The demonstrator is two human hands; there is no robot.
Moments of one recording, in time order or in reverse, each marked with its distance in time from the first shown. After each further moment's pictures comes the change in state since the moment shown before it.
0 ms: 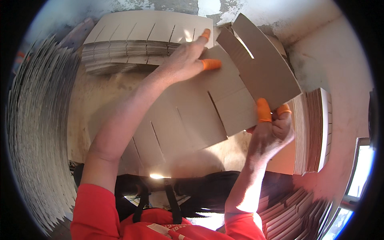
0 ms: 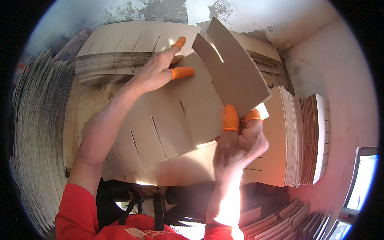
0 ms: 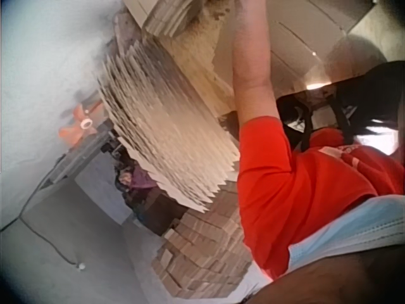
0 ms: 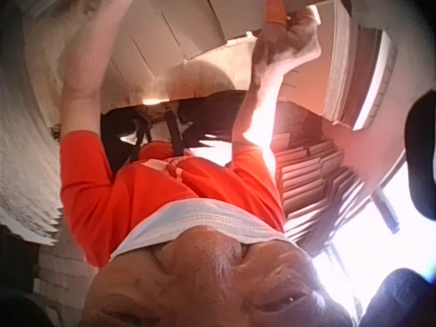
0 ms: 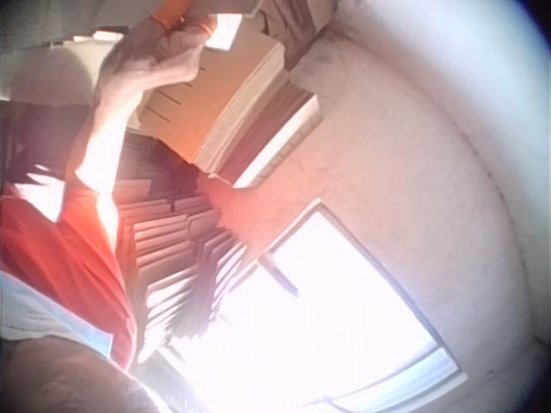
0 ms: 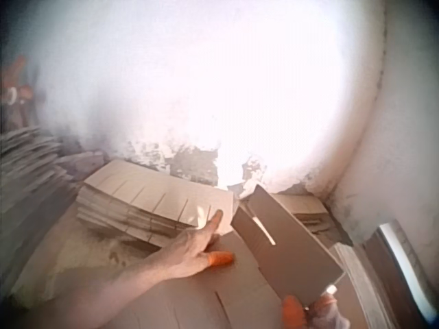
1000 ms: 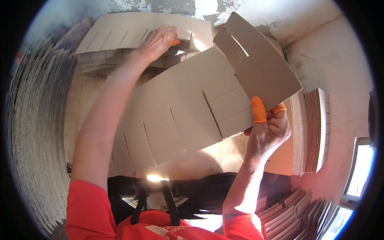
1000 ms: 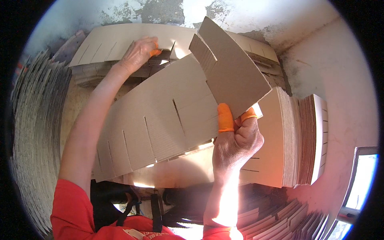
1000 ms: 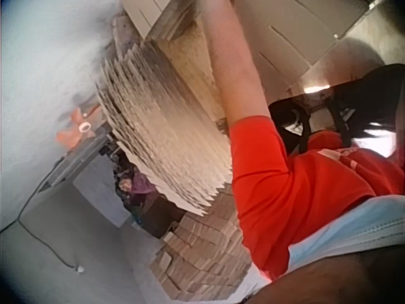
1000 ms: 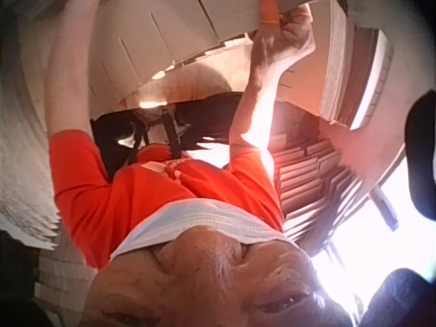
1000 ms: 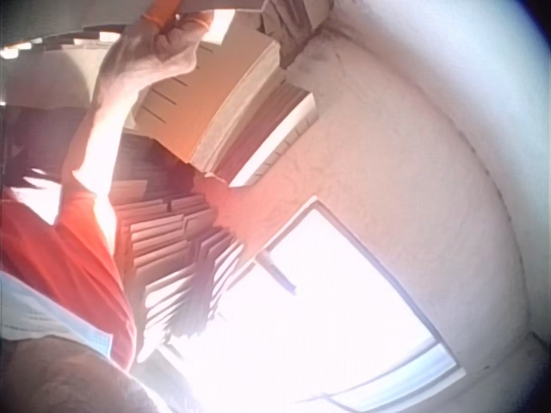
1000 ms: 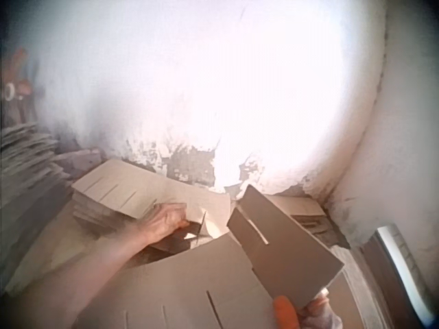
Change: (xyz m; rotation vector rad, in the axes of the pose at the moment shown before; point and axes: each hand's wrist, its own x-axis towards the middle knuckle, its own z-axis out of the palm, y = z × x) left_hand 0.049 -0.103 -0.035 0.676 0.206 0.496; right_hand 0.006 0.009 -0.007 -0.037 -0.081 -0.036
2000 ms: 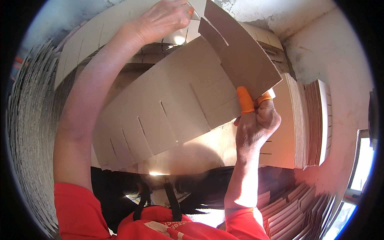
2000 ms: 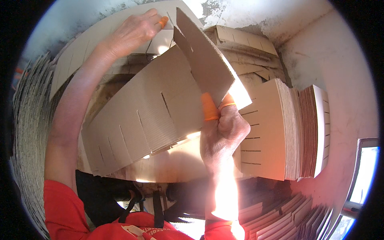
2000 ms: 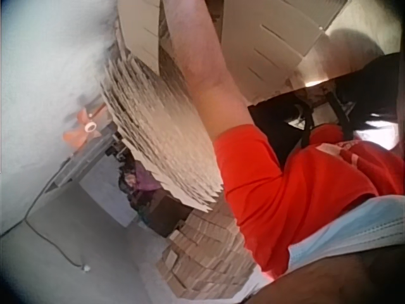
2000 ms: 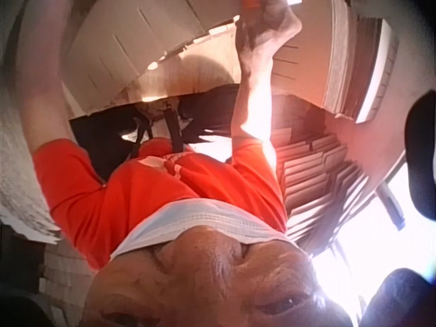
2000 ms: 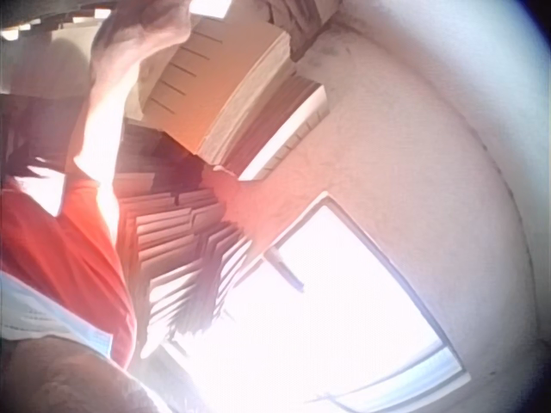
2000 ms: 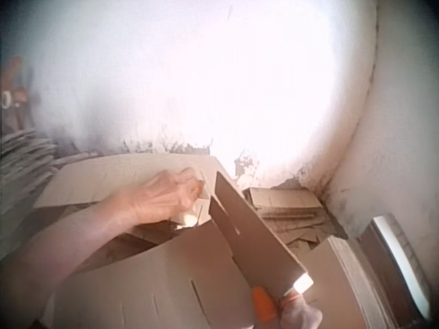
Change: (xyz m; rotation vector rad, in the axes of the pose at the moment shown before) left_hand 0.059 0.046 -0.090 0.486 -0.028 0.381; right_hand -0.006 0.010 0.001 0.136 -0.128 -0.112
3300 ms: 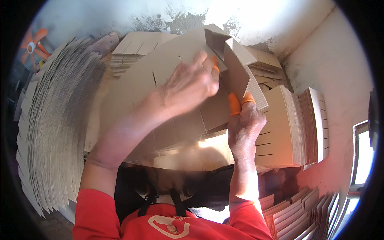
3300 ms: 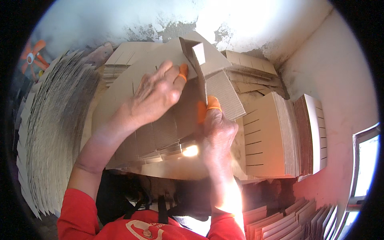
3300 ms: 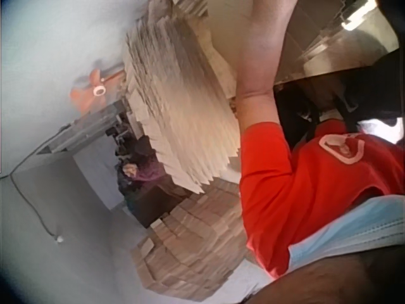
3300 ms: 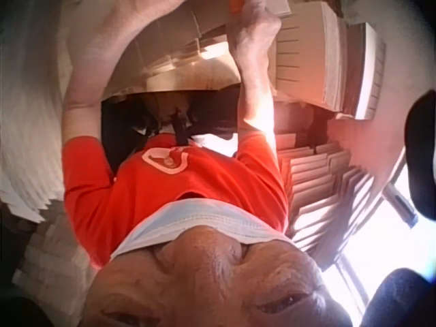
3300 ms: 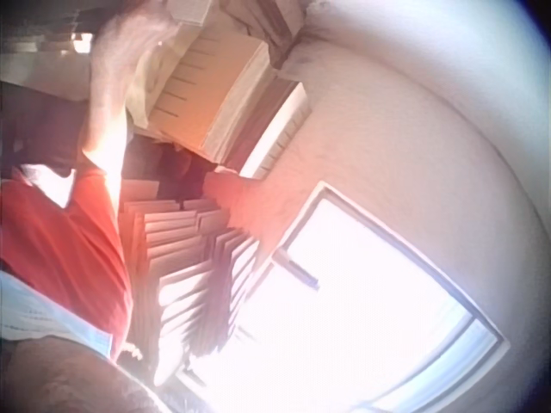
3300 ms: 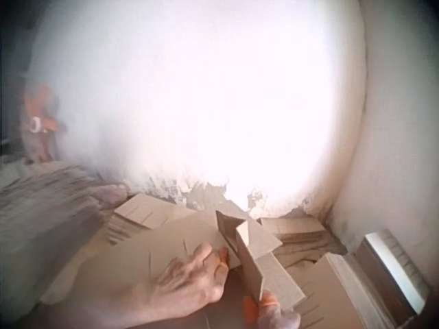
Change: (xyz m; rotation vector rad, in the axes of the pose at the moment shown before) left_hand -0.039 0.101 -0.164 -0.222 0.053 -0.226; right_hand -0.030 -0.068 -0.001 -0.299 -0.111 -0.301
